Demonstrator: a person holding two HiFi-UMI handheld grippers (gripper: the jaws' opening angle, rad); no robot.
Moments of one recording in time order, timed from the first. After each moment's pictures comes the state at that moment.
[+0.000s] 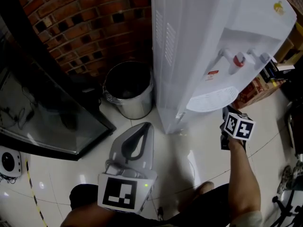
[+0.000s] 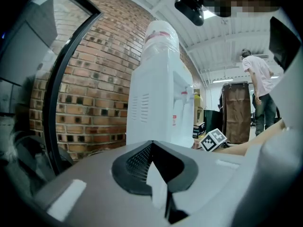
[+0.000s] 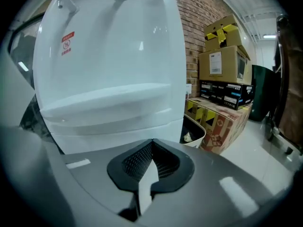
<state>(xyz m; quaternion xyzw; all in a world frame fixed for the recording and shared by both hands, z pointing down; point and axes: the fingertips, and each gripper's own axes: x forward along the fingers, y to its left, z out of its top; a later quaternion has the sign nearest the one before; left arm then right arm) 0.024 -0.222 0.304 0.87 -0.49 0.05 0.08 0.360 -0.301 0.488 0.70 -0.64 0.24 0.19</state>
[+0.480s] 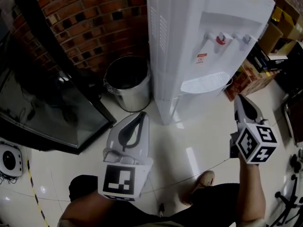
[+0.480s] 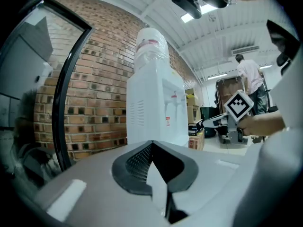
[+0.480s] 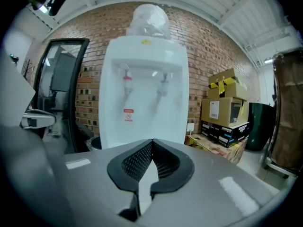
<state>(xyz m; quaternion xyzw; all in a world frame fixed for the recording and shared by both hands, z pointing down) 0.013 -0.184 0.296 0.87 -0.49 0.06 0.04 0.293 -0.193 0.303 0.70 -0.70 0.09 0.12</state>
